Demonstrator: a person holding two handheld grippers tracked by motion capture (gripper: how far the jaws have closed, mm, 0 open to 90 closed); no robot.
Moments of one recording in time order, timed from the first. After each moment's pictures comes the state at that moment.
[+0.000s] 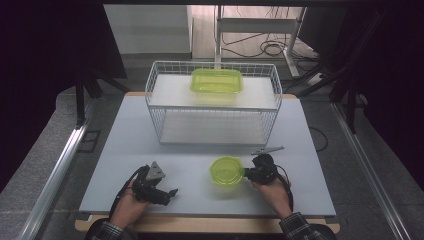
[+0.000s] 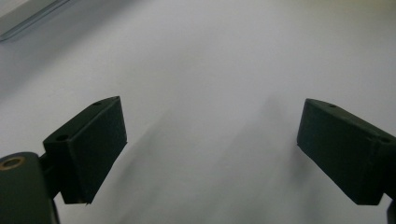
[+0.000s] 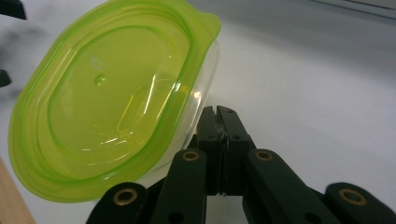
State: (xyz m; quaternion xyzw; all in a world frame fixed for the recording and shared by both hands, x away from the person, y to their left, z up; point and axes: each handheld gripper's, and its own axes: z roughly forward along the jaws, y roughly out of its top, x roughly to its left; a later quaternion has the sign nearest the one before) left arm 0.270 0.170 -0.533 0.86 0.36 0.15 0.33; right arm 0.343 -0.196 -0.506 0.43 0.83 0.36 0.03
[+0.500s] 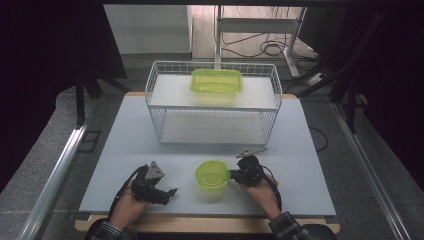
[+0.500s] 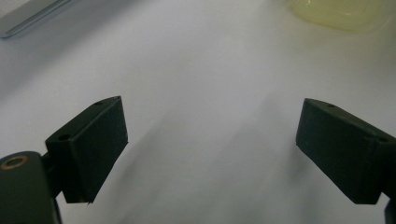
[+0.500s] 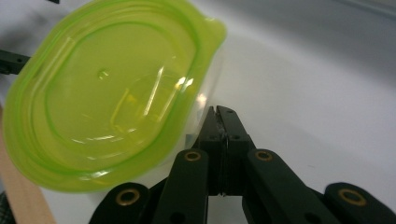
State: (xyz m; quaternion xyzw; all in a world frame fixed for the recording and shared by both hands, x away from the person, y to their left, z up) left arm 0.270 0.171 -0.532 0.85 0.37 0.15 0.33; right arm 0.335 -0.164 -0.505 0.39 0.85 0.35 0.04
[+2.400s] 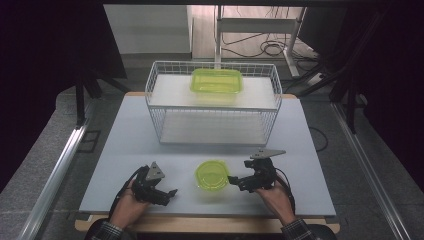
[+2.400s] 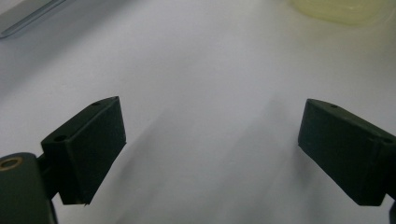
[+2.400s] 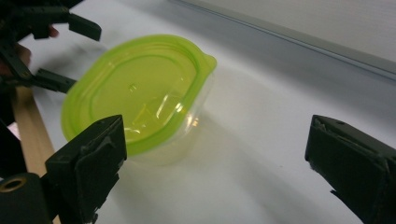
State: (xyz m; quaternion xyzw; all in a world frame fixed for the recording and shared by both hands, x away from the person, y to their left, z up) left arm 0.270 0.171 -0.536 0.86 0.36 0.16 0.33; right arm 0.326 -0.191 -0.491 0.35 0.83 0.44 0.04
